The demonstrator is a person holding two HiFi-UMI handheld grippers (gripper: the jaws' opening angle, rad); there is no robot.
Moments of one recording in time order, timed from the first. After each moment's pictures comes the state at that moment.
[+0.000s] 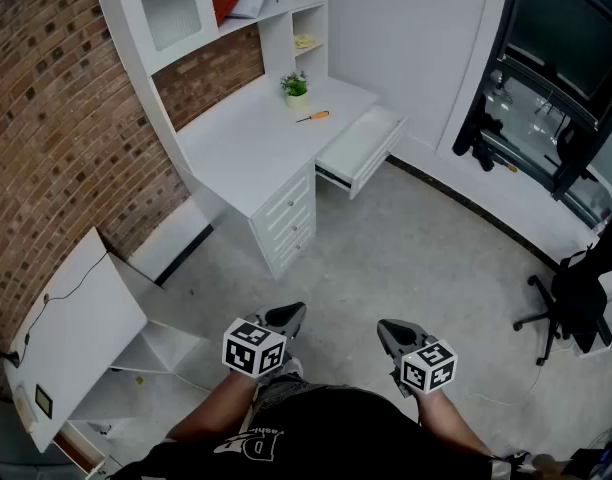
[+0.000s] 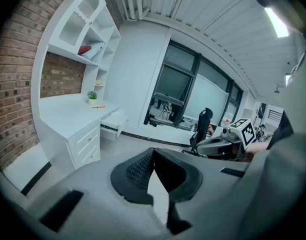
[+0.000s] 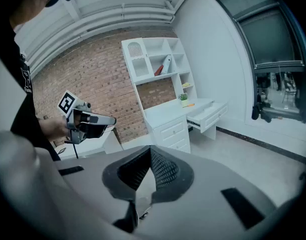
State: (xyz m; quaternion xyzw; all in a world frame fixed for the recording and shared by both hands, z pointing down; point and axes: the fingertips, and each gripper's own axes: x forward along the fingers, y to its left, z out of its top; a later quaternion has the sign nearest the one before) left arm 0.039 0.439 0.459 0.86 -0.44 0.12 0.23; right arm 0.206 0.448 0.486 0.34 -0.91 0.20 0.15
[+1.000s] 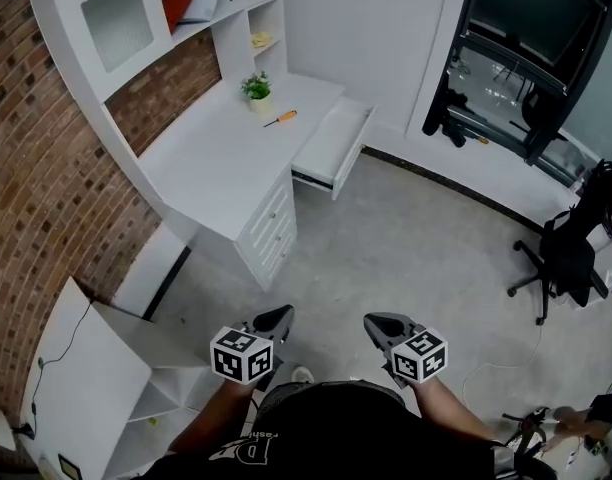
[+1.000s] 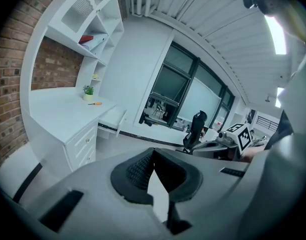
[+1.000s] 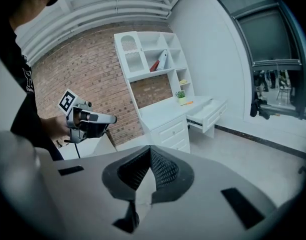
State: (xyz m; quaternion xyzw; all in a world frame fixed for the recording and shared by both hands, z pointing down) left arm -0.037 0.376 0.469 0.88 -0.39 0.11 0.26; right arm 0.120 0.399 0.498 0.37 -0.89 0.22 0.17
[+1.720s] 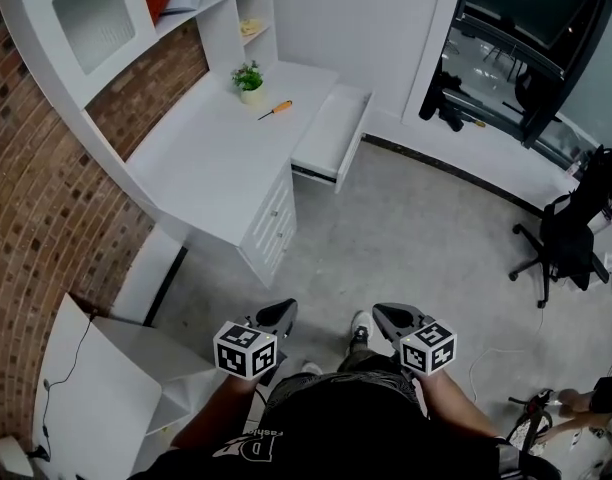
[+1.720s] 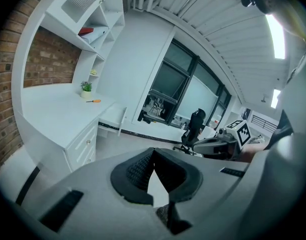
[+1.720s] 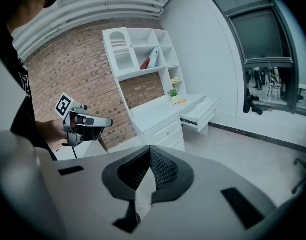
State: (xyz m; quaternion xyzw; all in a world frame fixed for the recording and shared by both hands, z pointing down) left arm -0.066 0.325 0.487 0.89 -0.36 0.12 0.27; right arm 0.101 0.353 0.506 0.41 -0.86 0.24 0.17
